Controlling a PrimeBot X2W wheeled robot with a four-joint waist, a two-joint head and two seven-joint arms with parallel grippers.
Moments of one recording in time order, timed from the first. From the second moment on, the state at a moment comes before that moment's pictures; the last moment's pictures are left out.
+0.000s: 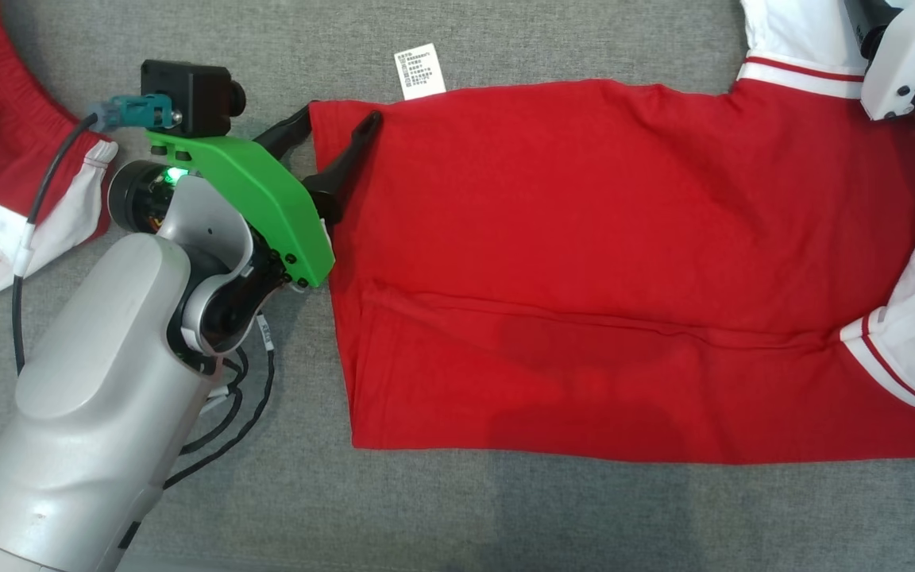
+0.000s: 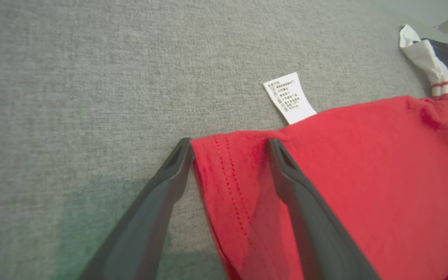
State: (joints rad) left arm -0.80 0.33 -0.62 0.28 -0.92 0.03 0.31; right arm -1.02 -0.48 0.31 0.60 0.47 0.13 0.23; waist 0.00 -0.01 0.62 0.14
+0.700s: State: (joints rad) left arm -0.76 0.35 -0.62 0.30 -0.91 -0.01 0.21; right arm -1.06 -0.51 0.47 0.66 0.62 0.13 0.02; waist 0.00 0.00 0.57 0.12
